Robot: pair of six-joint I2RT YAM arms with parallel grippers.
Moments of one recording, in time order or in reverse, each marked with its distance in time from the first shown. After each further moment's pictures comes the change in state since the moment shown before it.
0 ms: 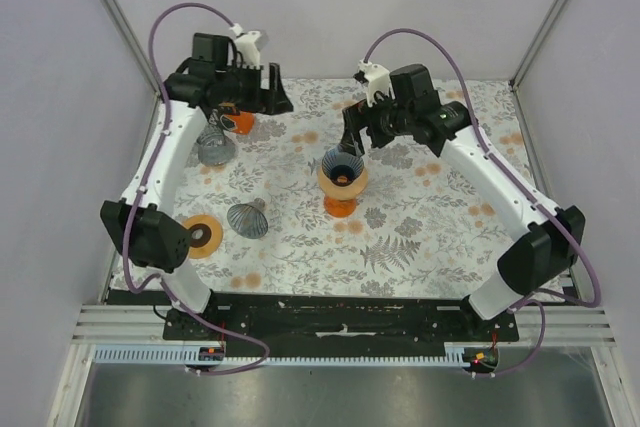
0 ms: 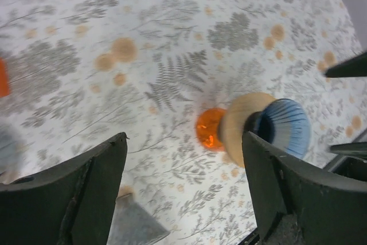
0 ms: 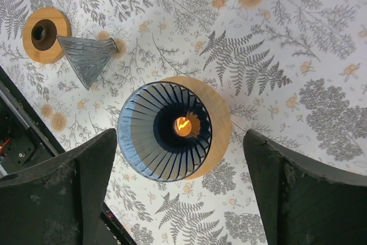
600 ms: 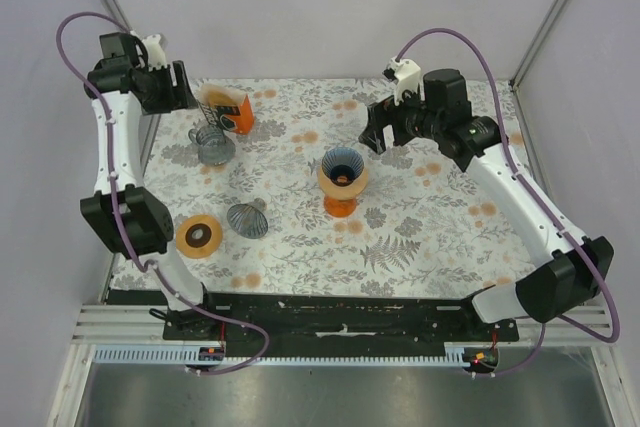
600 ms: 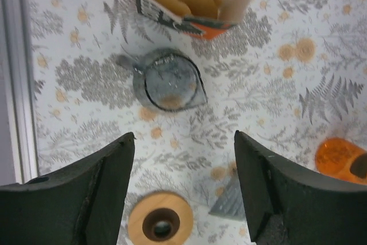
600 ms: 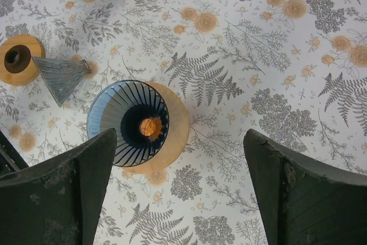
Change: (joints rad) left arm 0.505 0.053 0.063 -0.201 -0.152 0.131; right arm -0.086 -0.193 -0.157 0.130 0.026 -0.069
